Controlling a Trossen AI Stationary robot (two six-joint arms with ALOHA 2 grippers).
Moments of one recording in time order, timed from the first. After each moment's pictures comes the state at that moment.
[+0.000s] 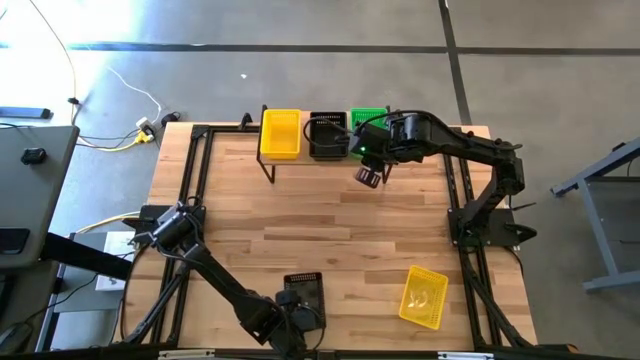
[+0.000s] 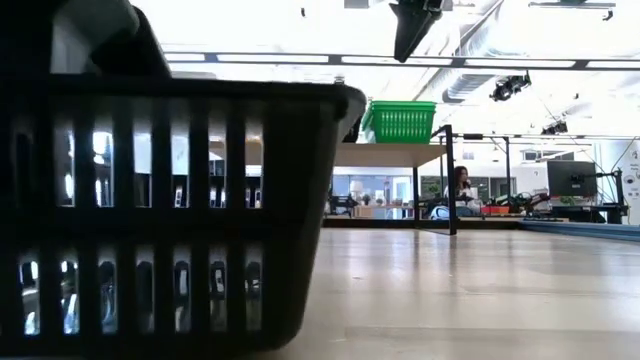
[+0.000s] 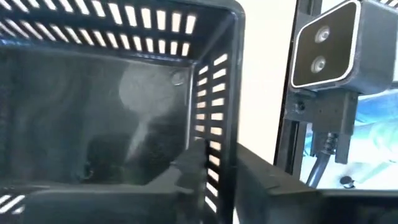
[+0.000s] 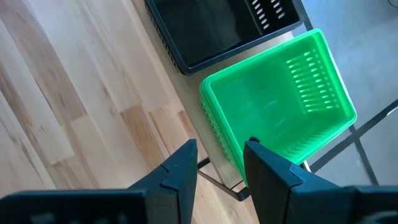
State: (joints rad) left arm -0.62 2.15 1.58 -0.60 -0.23 -0.88; right arm -0.14 1.70 1.93 -1.43 0.42 0.18
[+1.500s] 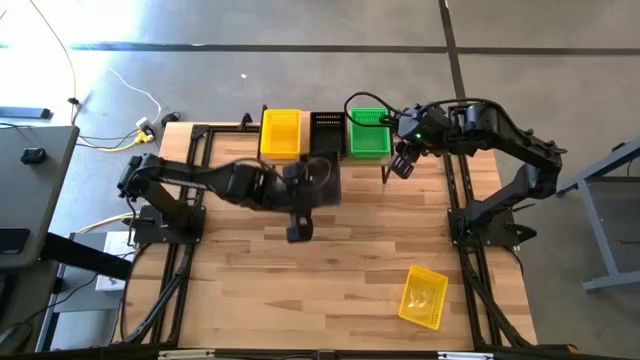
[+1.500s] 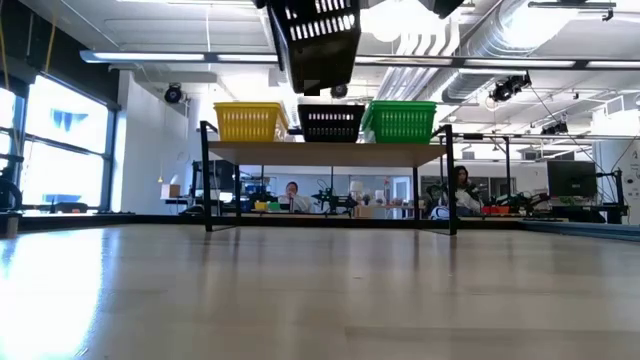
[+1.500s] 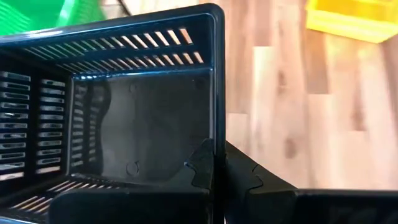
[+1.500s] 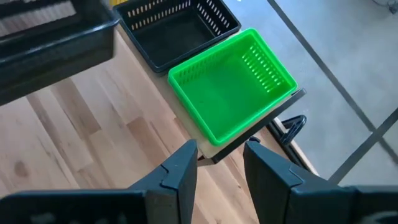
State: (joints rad) left arm -0.04 1.63 1.64 -0.92 -0.32 -0.09; right arm -0.14 1.45 1.93 -1.50 0.42 0.28
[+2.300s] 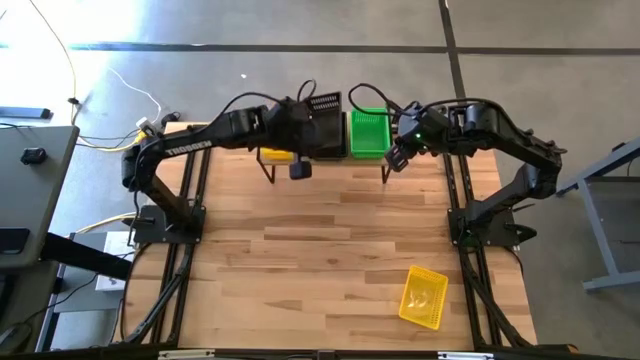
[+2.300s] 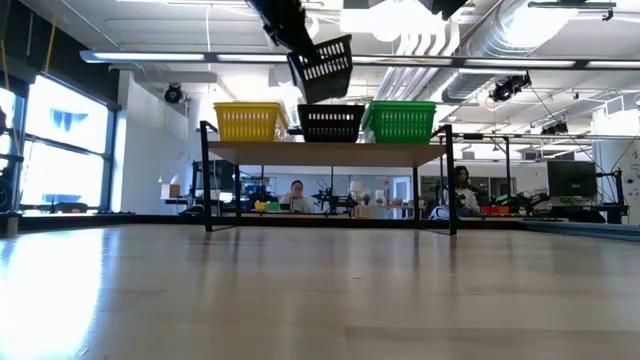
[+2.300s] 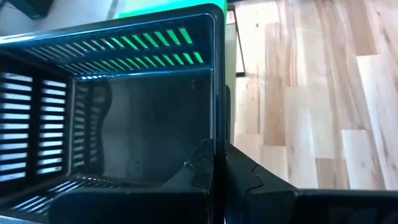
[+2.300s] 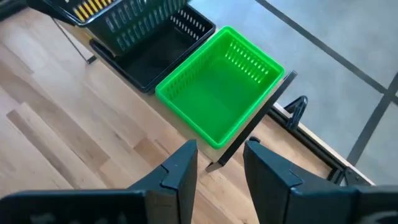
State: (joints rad) left arm 0.40 1.61 1.64 -0.77 -0.10 0.36; right arm -0.14 1.45 1.93 -1.50 0.47 0.52
